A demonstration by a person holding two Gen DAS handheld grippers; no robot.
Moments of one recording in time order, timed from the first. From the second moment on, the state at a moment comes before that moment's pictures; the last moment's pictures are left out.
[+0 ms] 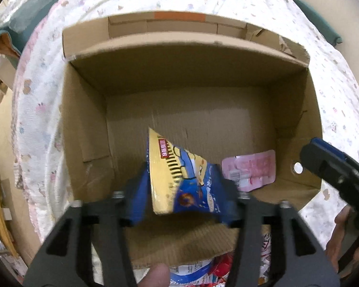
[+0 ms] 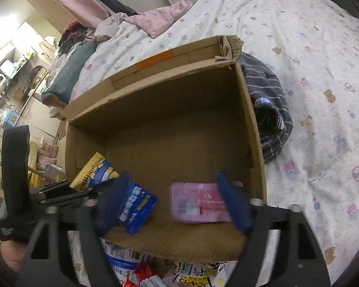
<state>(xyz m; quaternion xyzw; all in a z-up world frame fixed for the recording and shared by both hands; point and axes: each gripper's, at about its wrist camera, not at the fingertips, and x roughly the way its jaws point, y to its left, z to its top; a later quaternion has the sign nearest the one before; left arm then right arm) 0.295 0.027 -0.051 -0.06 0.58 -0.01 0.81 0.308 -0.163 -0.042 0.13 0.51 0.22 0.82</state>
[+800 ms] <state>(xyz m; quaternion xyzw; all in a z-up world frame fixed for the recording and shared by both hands) 0.273 0.045 -0.010 -0.07 0.52 0.01 0.85 0.306 -0.184 -0.023 0.15 0.48 0.22 0.83</state>
